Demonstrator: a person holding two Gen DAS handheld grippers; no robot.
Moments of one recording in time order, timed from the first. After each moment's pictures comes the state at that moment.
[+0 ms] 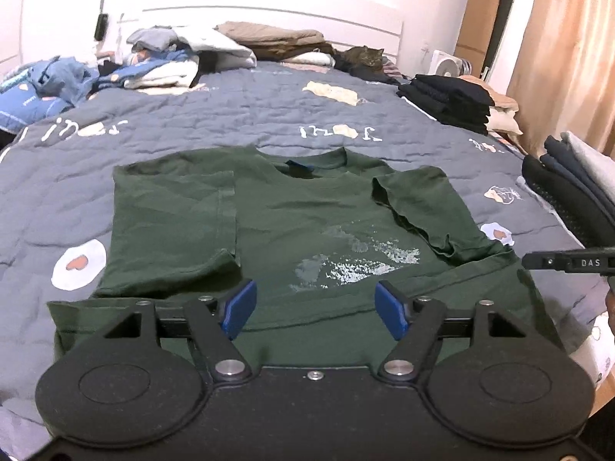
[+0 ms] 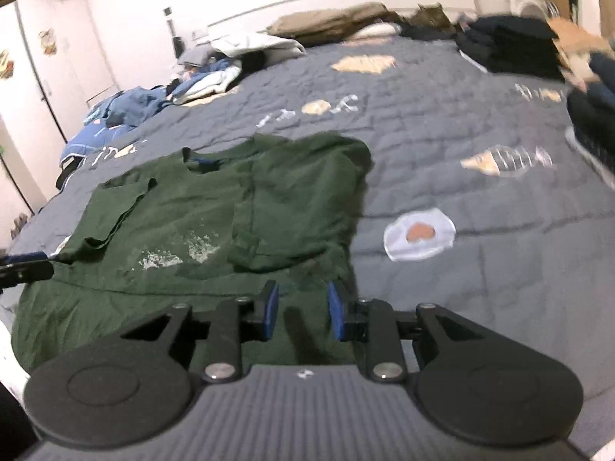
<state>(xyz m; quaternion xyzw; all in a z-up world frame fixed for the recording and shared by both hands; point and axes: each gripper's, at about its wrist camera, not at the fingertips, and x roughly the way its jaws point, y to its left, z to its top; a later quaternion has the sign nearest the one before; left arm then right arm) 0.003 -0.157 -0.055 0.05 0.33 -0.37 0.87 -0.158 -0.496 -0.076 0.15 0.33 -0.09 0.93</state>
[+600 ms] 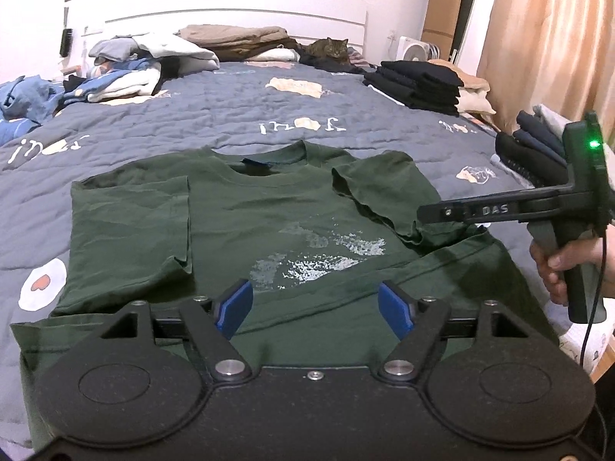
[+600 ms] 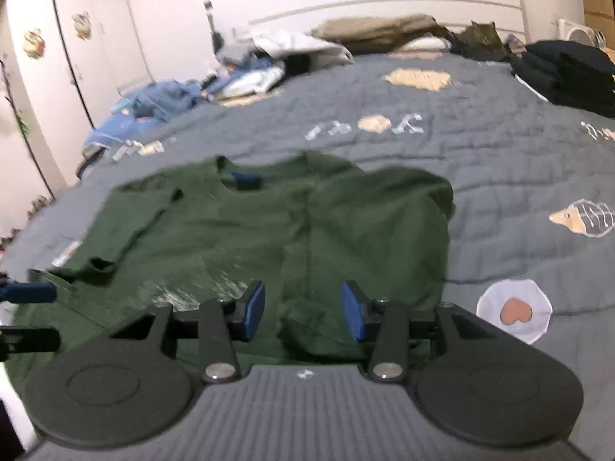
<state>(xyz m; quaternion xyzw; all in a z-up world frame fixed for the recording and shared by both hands) -0.004 -0.188 -0.067 0.09 0.32 -0.40 0.85 -0.073 -0.477 -0.090 0.13 0.33 -0.04 0.94</state>
